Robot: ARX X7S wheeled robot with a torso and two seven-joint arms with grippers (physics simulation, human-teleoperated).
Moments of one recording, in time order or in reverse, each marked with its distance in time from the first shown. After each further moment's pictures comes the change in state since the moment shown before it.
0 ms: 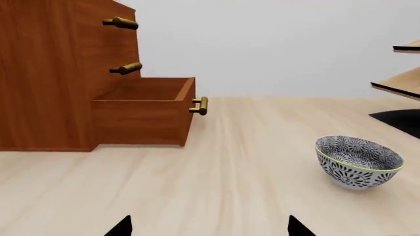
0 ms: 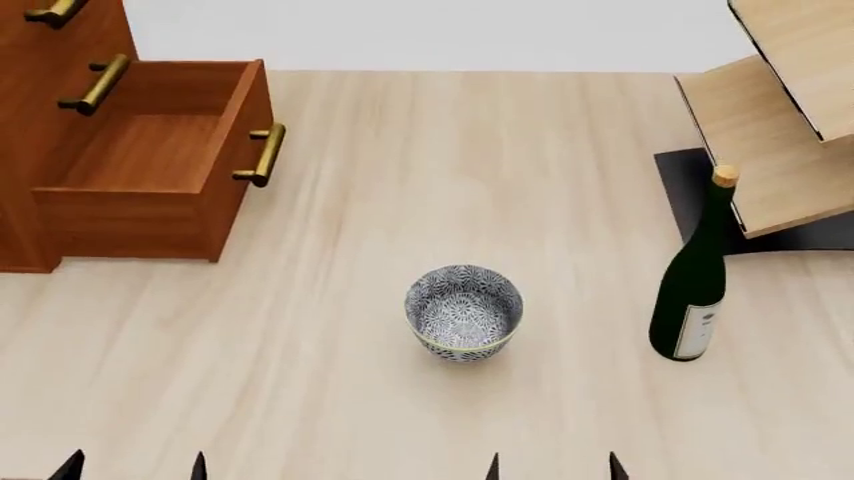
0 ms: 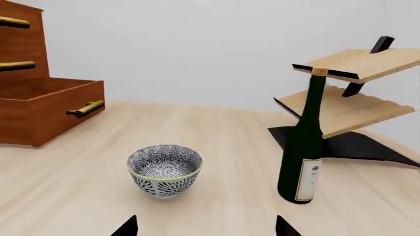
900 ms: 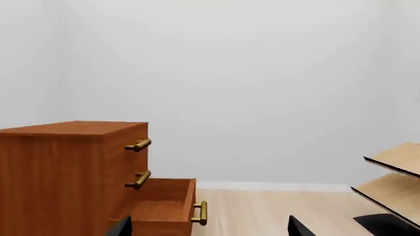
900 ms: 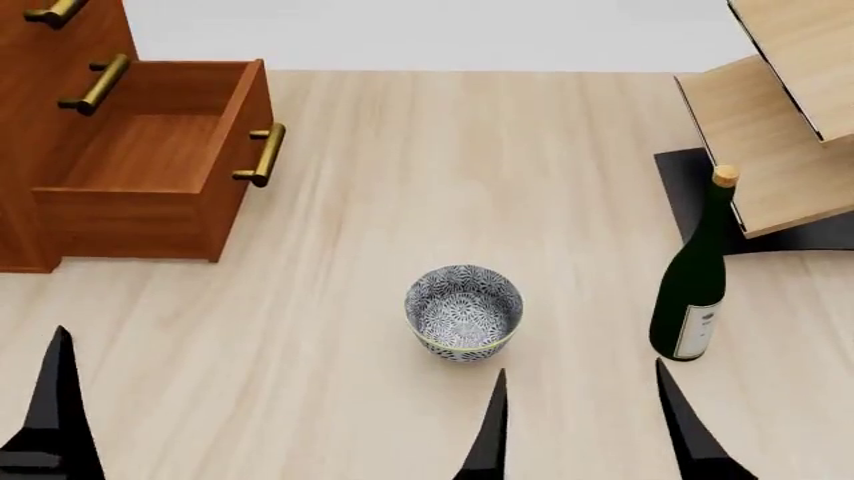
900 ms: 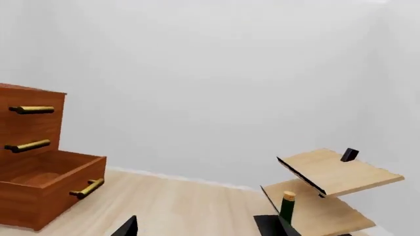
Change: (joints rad) left arm -0.008 -0.384 0.040 0.900 -0.390 -0.500 -0.412; right arm -0.051 0.126 -0.046 -0.725 -0.020 0.437 0.062
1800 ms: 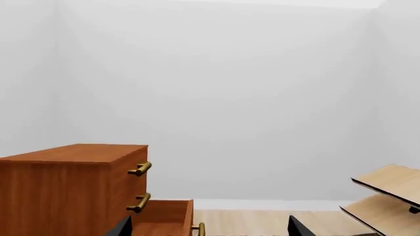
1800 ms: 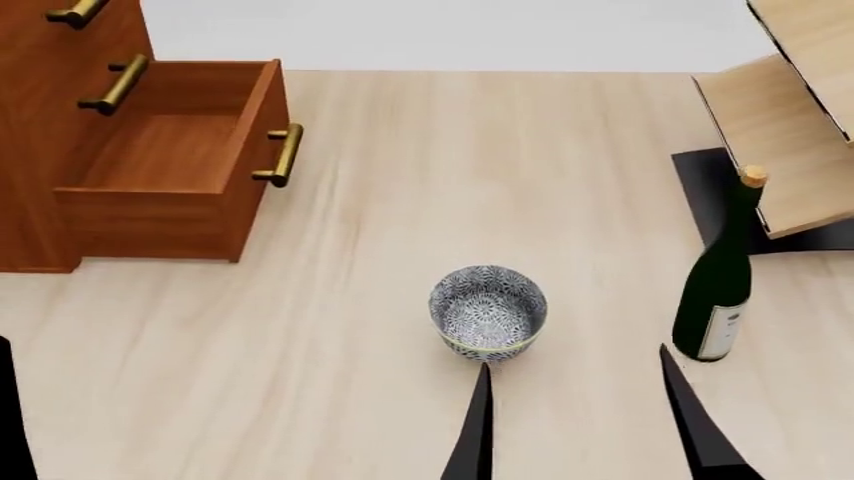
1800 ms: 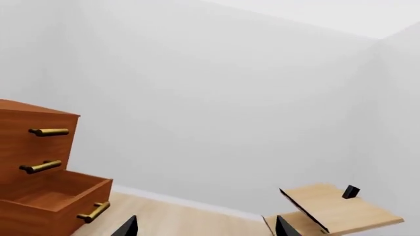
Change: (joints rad) left arm -0.385 -0.634 0.702 0.133 -0.206 0.437 -0.685; right arm -0.007 0.047 -0.073 -0.218 -0.070 0.132 0.032
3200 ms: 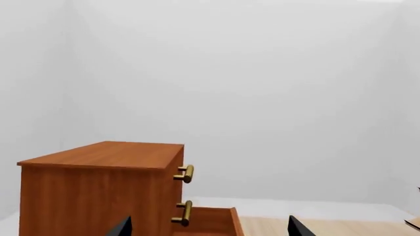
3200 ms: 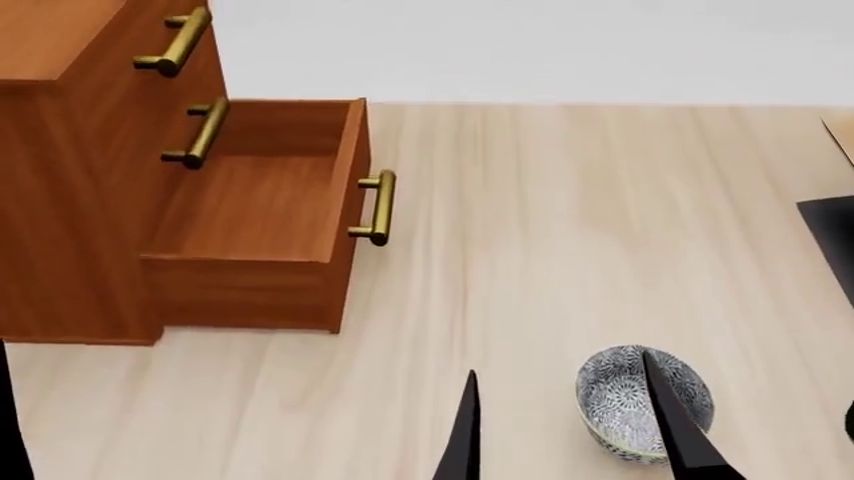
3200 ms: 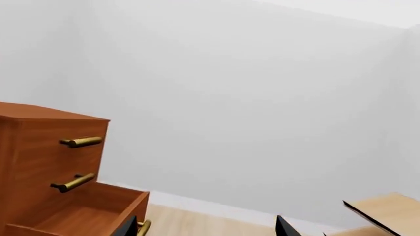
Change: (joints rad) left arm -0.038 -0.027 0.066 -0.037 -0.008 0.068 -0.026; right arm -0.002 0.018 -0.012 0.031 0.052 -0.031 0.023
